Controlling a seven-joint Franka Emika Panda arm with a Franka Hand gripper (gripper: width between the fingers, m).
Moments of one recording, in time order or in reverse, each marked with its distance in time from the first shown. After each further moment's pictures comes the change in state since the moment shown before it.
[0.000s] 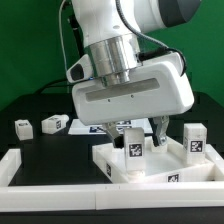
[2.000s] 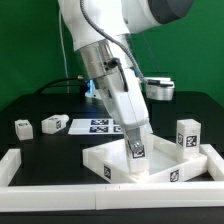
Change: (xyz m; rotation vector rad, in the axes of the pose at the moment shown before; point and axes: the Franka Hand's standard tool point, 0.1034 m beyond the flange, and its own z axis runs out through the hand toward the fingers) arm 0.006 0.012 0.000 0.051 -0.048 0.929
